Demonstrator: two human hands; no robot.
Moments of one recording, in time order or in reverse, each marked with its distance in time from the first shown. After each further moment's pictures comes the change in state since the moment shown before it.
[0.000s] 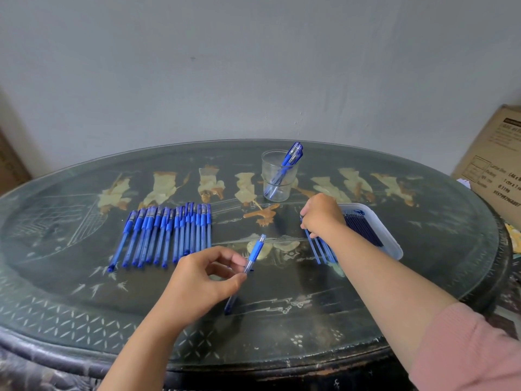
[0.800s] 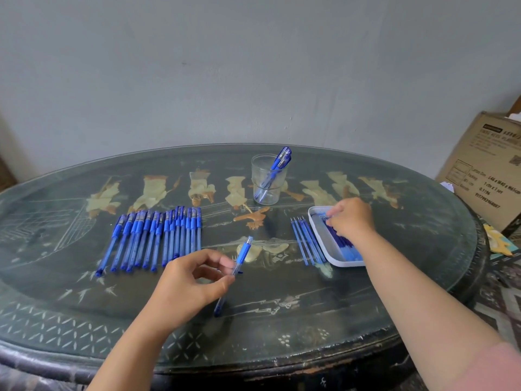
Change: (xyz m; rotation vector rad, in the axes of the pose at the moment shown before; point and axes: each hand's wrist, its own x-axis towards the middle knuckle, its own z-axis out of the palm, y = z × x) left_hand -0.003 0.000 0.001 -0.031 0.021 0.021; right_hand -0.018 0.055 -0.055 0.164 0.189 0.031
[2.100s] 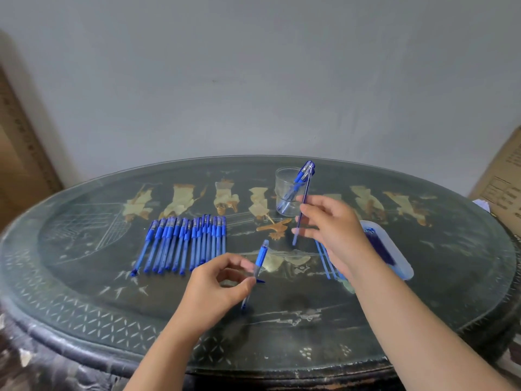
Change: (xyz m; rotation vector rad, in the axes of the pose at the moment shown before) left_hand -0.003 0.001 0.005 -0.116 0.092 0.016; right_hand -0.098 -0.085 -0.007 0.920 -0.338 -0.142
